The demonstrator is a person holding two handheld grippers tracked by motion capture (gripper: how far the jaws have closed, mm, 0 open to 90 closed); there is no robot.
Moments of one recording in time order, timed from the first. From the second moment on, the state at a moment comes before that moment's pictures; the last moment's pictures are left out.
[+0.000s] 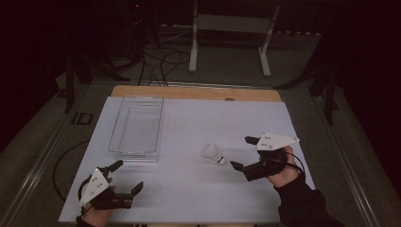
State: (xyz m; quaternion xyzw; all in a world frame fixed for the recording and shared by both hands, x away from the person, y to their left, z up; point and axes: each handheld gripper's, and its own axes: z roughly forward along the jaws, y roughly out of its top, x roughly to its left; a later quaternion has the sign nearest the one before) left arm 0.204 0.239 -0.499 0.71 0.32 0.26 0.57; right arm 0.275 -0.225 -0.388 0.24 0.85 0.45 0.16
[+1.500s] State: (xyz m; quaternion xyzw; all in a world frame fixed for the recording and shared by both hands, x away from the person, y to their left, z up) left arm 0.205 0.239 -0.499 0.72 0.32 0.25 0.57; right arm 0.322 -0.178 -0.443 0.28 0.92 0.27 0.07
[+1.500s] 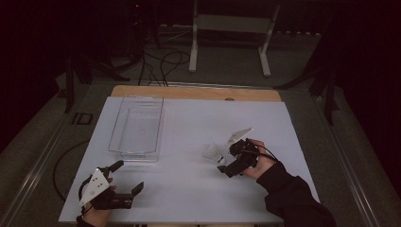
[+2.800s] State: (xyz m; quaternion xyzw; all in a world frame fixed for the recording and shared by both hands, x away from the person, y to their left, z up) left arm 0.205 0.238 -0.499 0.72 0.32 0.25 0.57; right arm 0.348 -0.166 -0.473 0.32 0.93 0.17 0.04
